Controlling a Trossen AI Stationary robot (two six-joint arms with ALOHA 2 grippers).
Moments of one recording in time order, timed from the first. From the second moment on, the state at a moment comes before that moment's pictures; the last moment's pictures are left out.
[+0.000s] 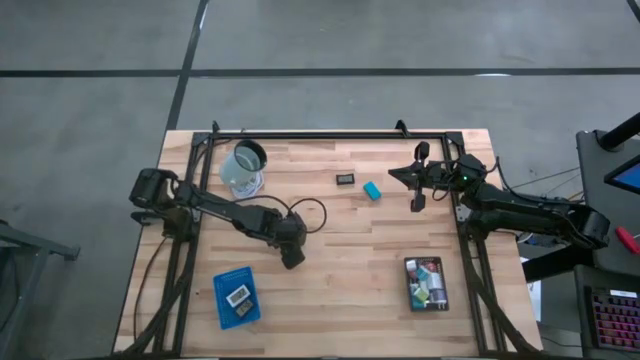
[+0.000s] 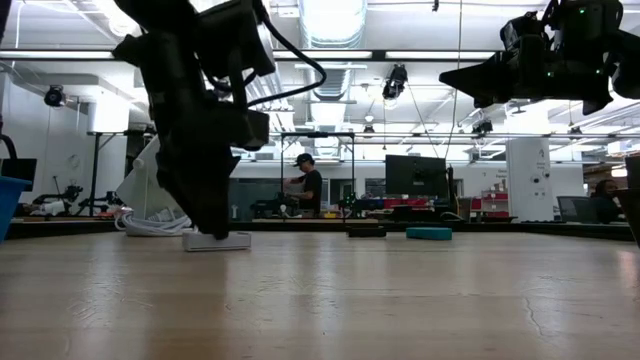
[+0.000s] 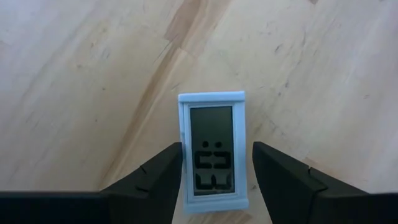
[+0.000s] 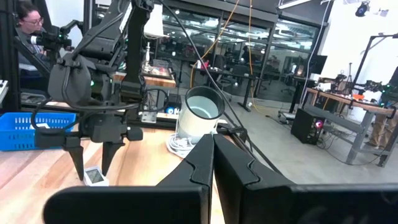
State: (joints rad) left arm -0.14 1.74 0.94 -0.49 -0.10 -0.67; right arm -0.58 0.80 0.18 0.73 -0.44 -0.11
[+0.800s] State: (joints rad) left arm -0.13 1.77 0.95 -0.49 -0.08 -0.64; right arm -0.58 0.80 0.18 0.73 -0.44 -0.11
